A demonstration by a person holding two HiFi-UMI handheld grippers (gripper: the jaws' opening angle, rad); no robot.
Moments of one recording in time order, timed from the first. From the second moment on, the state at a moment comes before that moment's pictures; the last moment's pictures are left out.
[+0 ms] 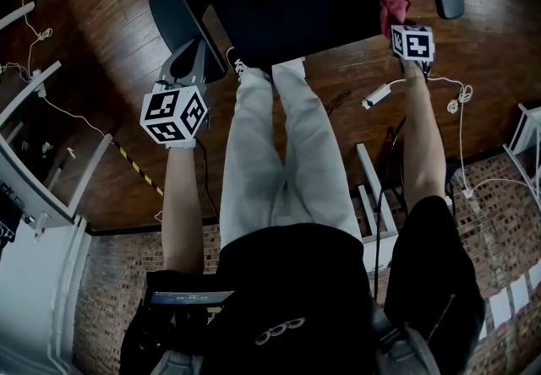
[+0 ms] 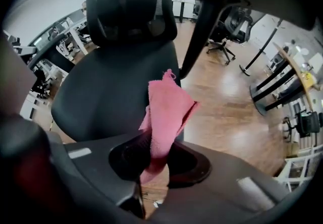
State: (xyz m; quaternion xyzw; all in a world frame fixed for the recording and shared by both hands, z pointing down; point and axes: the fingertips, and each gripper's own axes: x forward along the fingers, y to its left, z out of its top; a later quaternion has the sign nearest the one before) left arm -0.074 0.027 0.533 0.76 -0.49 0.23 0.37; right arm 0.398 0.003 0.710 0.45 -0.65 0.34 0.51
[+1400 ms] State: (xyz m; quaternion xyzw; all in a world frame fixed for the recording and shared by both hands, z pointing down) left arm -0.068 0.035 0.525 0.81 -0.42 0.20 0.36; right arm 0.008 0.147 0.714 0.28 -0.76 0.35 0.48
